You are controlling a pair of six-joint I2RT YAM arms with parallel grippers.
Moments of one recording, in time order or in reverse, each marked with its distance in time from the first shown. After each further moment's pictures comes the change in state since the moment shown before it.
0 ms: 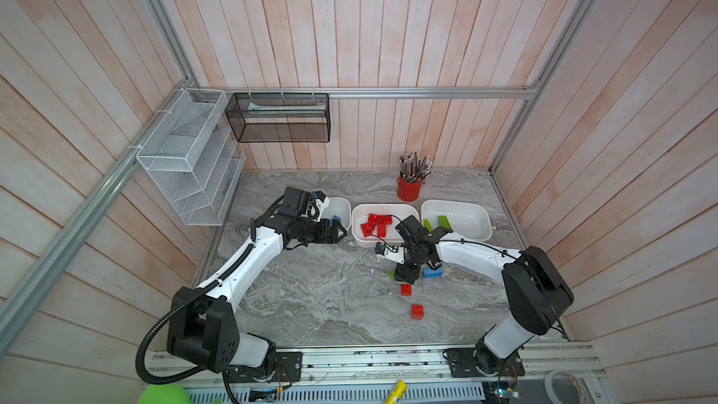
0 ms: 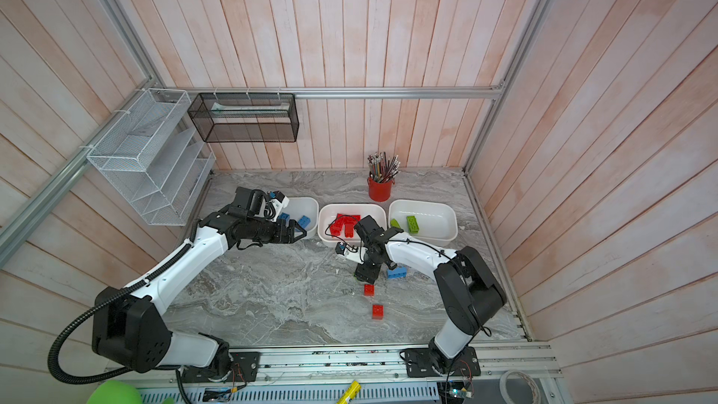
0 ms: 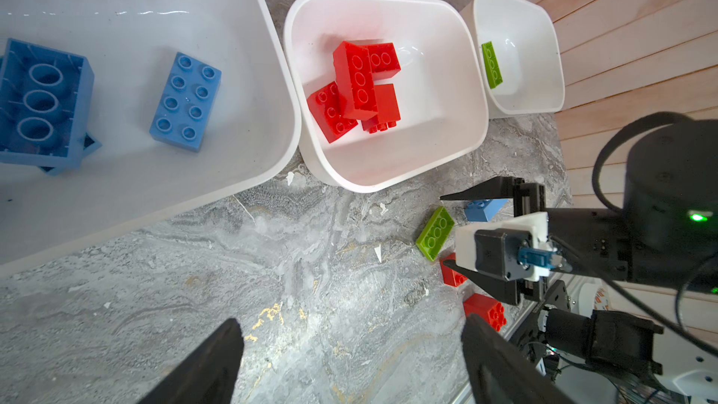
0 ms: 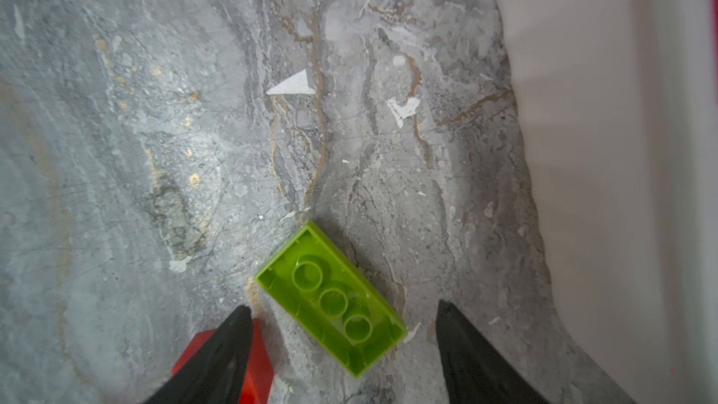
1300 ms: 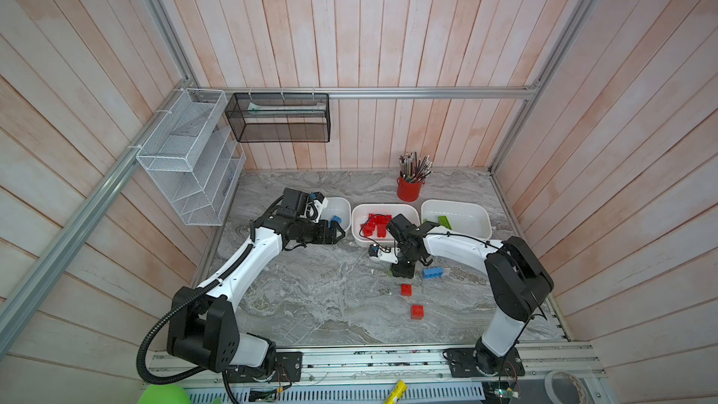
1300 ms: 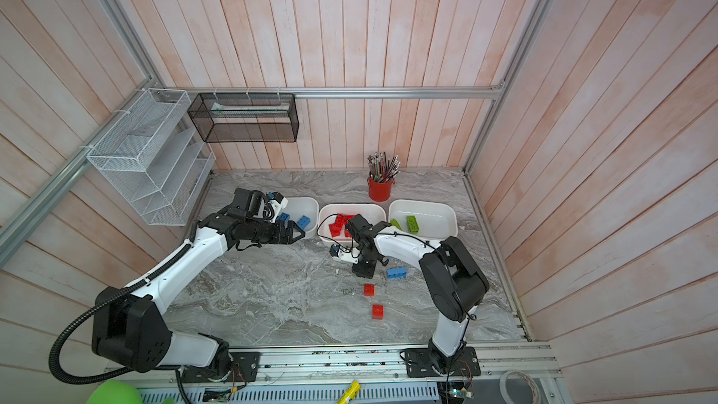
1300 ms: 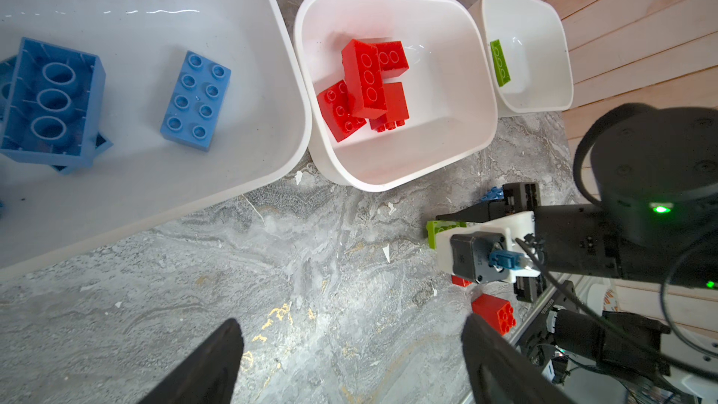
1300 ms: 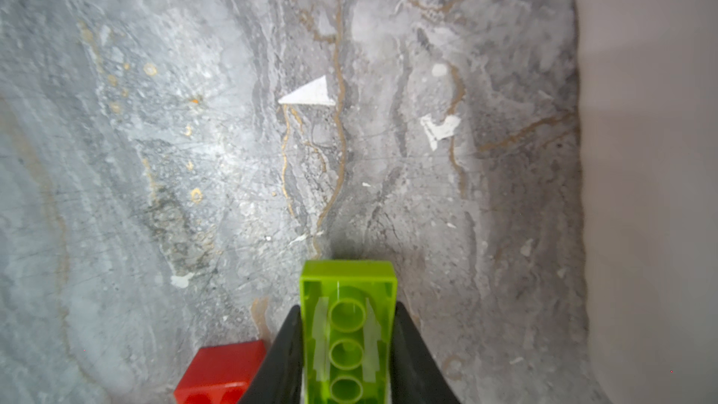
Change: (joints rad) left arm 0.015 0.000 -0.018 0.011 0.000 0.019; right arm 0.033 0.099 0.123 -0.113 0.021 -0.010
